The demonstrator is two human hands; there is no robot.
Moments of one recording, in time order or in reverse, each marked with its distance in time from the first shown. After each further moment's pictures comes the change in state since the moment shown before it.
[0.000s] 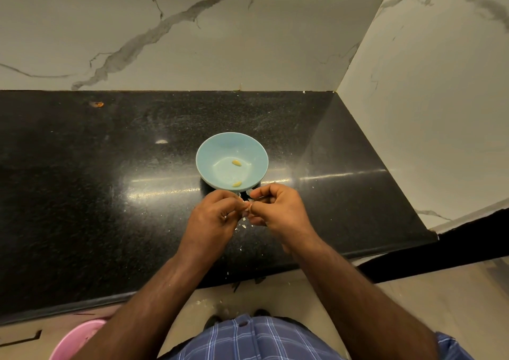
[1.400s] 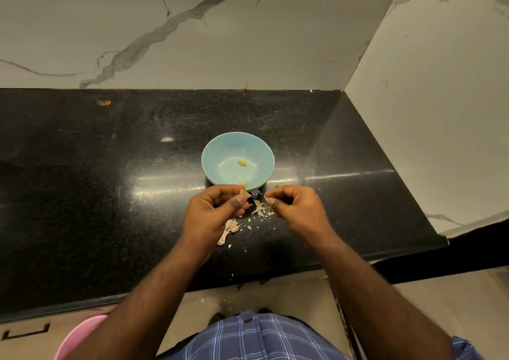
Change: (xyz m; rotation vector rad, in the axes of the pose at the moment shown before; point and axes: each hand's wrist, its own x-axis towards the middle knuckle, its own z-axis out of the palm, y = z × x) left_hand 0.013 0.000 -0.002 -0.889 0.083 -0.568; right_hand 0.021 0.016 -0.029 -0.308 0.039 -0.127
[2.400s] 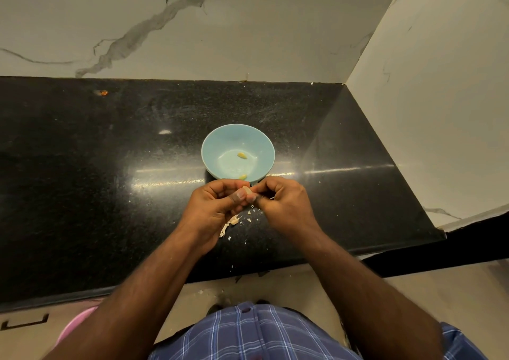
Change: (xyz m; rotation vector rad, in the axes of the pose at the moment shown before) left_hand -0.003 0.013 0.004 -0.242 -0.079 -0.196; right_hand -0.011 -0.017 0.024 -0.009 -0.023 -0.240
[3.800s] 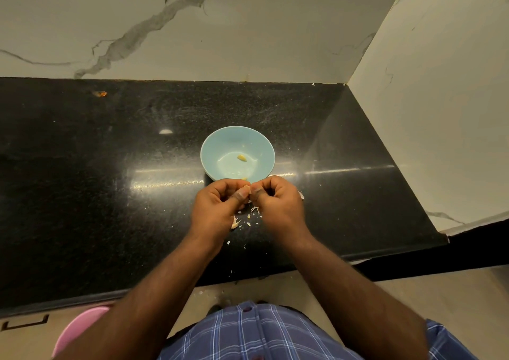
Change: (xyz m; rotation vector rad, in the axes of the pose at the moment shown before) left_hand 0.013 -0.015 0.008 0.266 0.157 0.179; right_hand 0.008 -0.001 0.016 0.196 0.160 0.181
